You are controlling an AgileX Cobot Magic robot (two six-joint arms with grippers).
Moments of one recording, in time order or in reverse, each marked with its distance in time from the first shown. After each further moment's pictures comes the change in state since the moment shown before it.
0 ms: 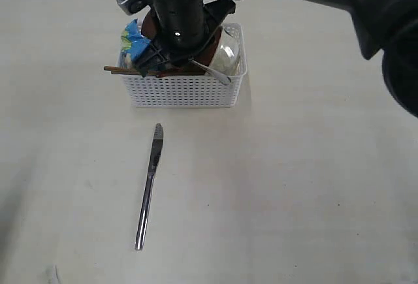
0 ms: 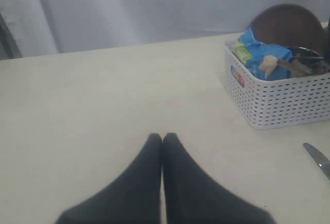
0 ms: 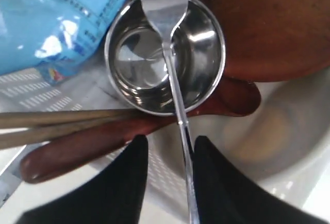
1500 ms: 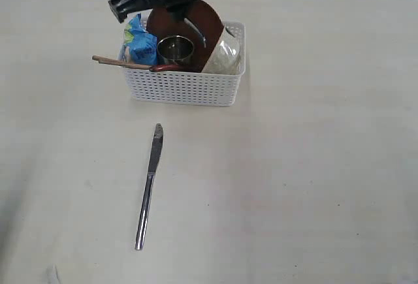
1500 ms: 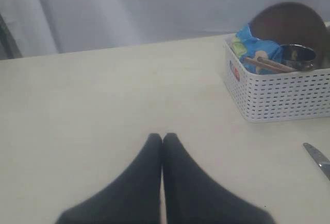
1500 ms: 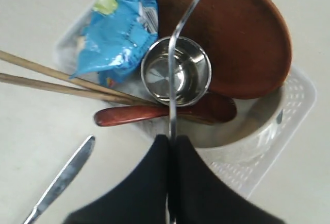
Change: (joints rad) left arm 0.000 0.000 0.000 0.000 0.000 0.000; right arm 0.000 -0.121 -0.159 0.101 0.132 -0.053
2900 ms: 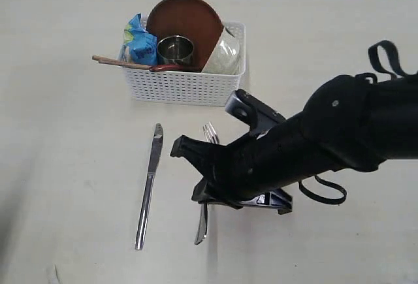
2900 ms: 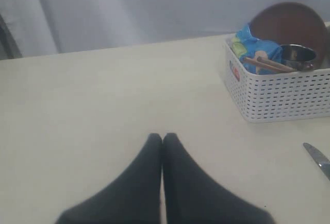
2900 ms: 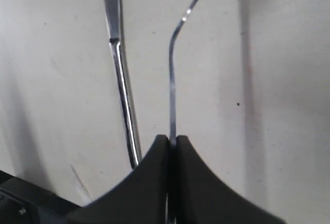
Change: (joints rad) left arm 0.000 0.000 0.000 0.000 0.000 0.000; right arm 0.000 -0.426 1.337 1.355 -0.850 -0.216
